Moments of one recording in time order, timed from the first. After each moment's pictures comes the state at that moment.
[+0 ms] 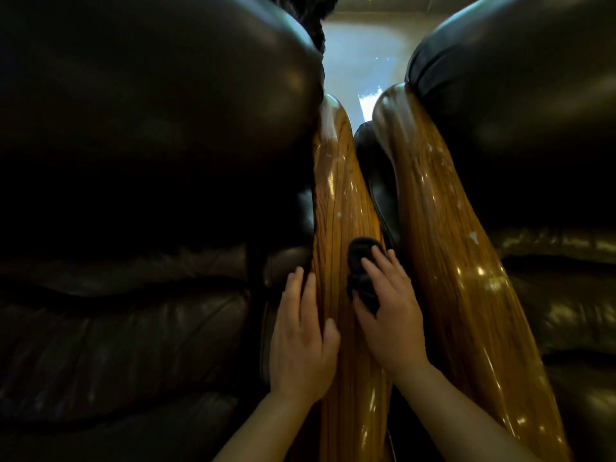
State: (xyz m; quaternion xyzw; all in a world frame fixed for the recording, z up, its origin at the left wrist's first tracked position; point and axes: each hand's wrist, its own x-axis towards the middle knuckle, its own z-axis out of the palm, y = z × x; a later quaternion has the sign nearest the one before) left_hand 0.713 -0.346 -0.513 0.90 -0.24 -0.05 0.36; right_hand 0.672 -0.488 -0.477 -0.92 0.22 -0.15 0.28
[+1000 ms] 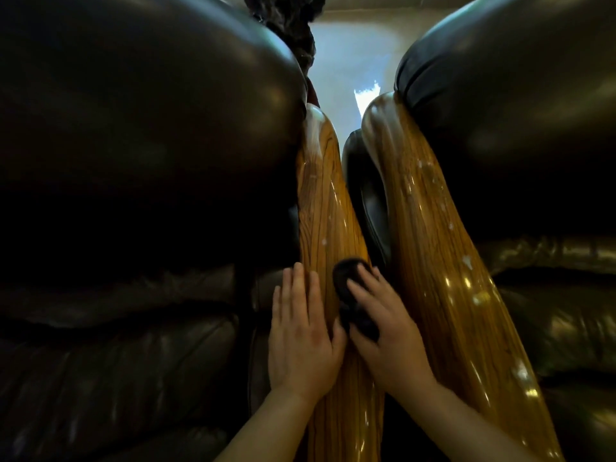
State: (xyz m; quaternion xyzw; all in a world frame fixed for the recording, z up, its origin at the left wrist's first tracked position) left_hand 0.749 -0.393 -0.506 0.94 -0.29 -0.02 0.18; right_hand 0.680 -0.524 -0.474 -0.92 0.16 -0.10 0.35
